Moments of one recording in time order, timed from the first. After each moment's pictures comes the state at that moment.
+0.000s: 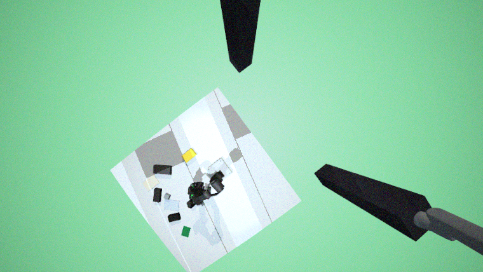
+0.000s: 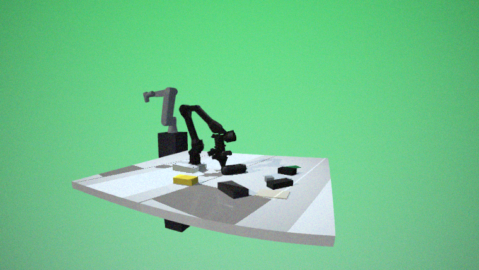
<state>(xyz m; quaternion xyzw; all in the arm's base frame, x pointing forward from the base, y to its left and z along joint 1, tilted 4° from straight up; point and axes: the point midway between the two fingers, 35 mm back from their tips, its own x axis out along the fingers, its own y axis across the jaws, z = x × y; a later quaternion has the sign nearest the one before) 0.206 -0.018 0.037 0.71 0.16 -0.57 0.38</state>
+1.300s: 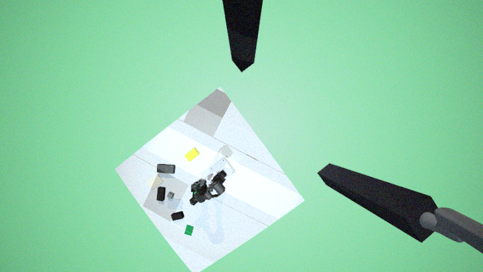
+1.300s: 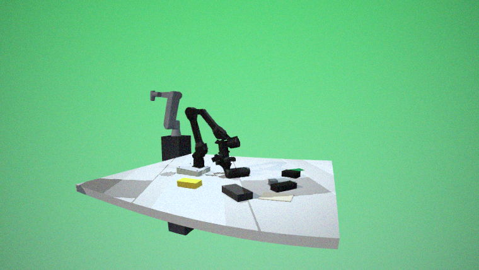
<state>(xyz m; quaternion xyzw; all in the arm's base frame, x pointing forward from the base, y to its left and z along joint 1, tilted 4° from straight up) 0.210 -0.026 0.022 0.71 0.16 -0.57 0.38</state>
